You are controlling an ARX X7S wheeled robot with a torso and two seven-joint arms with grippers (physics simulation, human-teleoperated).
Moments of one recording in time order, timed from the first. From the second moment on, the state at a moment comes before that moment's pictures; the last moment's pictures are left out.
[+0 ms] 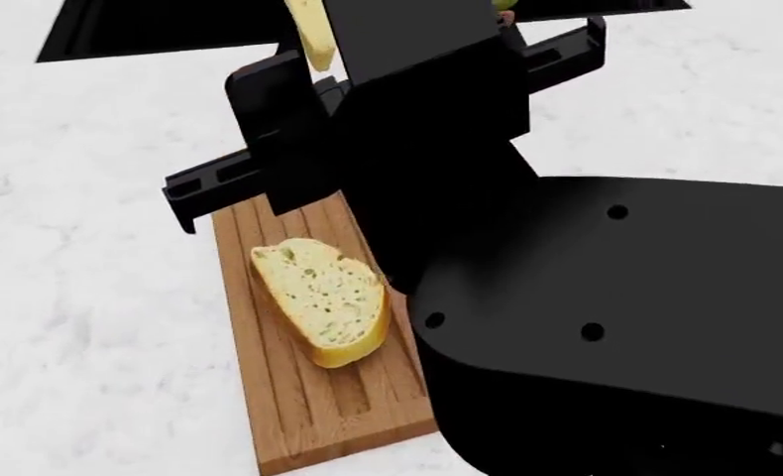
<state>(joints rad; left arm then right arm) -0.28 -1.00 0.28 0.95 -0.94 -0.37 -1.09 2.00 0.71 -1.66 -0.42 1.77 0.14 0.88</state>
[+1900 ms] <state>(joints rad) -0.27 -1.01 0.29 0.94 -0.94 -0.35 -1.10 1.92 0.43 -1.79 0.23 2.22 0.63 0.42</state>
